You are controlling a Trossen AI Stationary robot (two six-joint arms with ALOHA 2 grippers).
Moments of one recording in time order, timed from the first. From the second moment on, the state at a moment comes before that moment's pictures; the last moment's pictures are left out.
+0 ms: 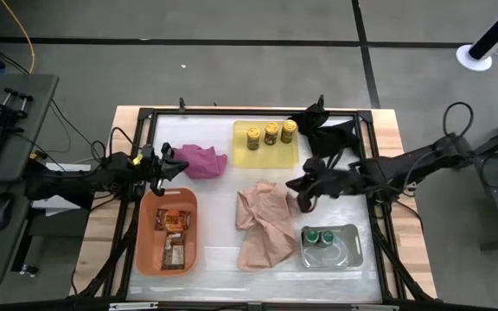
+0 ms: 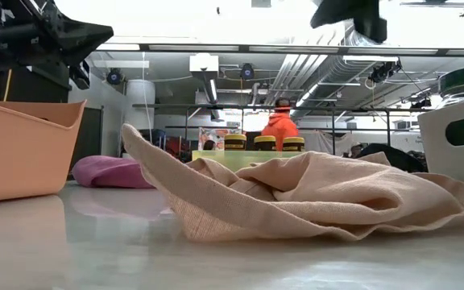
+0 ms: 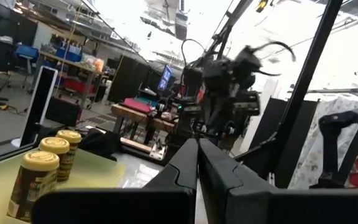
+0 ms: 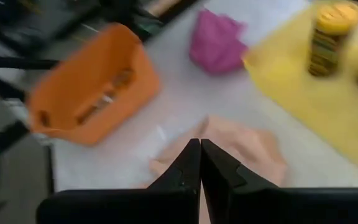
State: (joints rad) left arm 0.12 0.23 0.01 0.48 0.02 -0.34; right arm 0.30 1.19 1.01 -0.47 0.43 0.80
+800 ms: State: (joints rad) left arm 0.12 0.23 0.01 0.47 0.02 -0.34; right arm -0.12 0.73 0.14 0.55 0.04 0.30
